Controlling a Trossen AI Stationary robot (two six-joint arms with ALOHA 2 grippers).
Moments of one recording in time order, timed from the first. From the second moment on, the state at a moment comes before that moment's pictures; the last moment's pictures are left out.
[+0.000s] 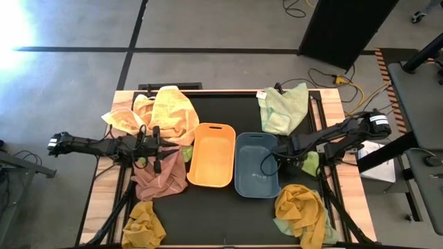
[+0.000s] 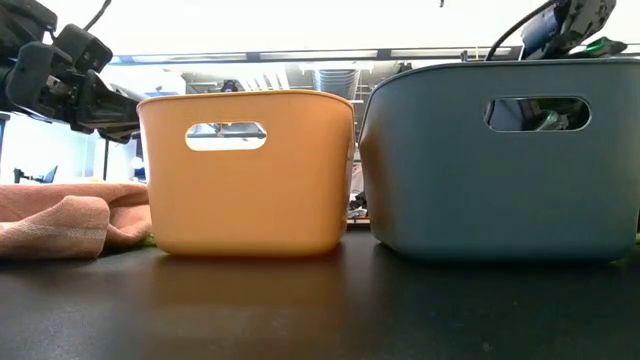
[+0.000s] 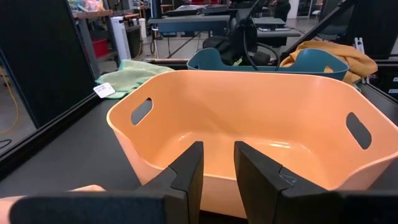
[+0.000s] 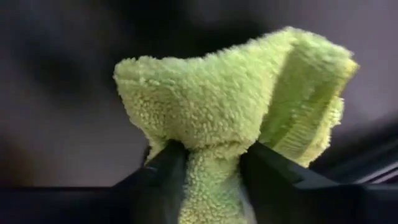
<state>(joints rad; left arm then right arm) -0.12 0.19 0.04 0.01 -0.26 -0.01 0.04 1.45 0.63 -1.03 0.03 0.53</state>
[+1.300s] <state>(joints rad) -0.12 0.20 0.04 0.01 -0.26 -0.01 0.24 1.33 1.29 -0.75 0.21 0.52</state>
